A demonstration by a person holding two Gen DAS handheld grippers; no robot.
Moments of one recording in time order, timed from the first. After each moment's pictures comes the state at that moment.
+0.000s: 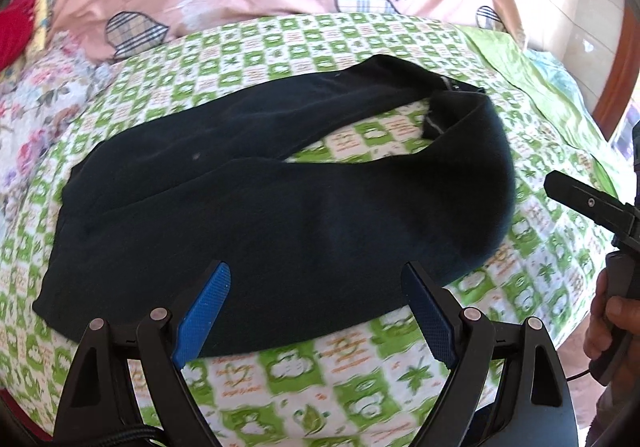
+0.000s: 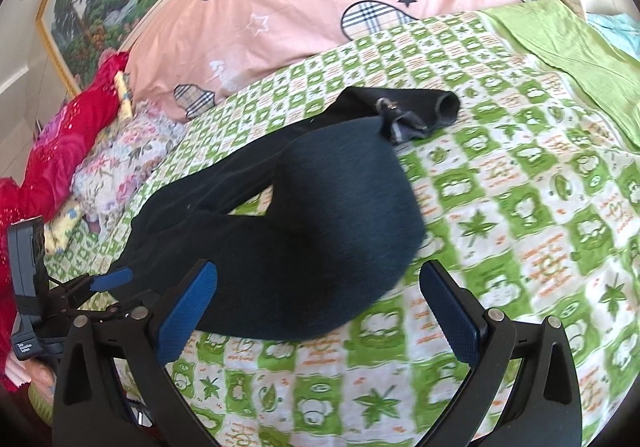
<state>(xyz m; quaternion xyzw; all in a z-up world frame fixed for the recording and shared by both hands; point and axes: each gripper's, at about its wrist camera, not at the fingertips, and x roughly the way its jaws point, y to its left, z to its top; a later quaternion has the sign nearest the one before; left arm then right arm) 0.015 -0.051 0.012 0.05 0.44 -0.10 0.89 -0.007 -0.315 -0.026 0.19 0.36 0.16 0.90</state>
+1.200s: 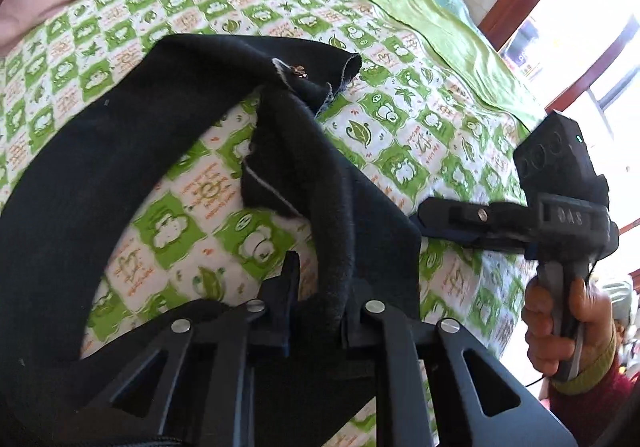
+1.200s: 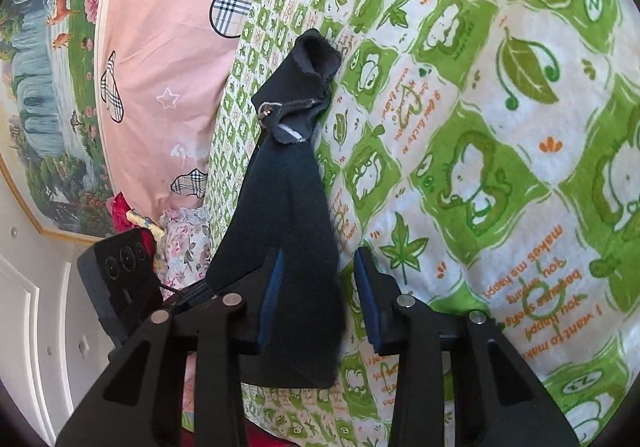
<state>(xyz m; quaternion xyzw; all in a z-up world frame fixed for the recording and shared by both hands) 0.154 -0.187 -0.006 0.10 0.54 -0.36 0.76 0.067 -0.396 -0.101 0.51 0.44 0.18 0.72</state>
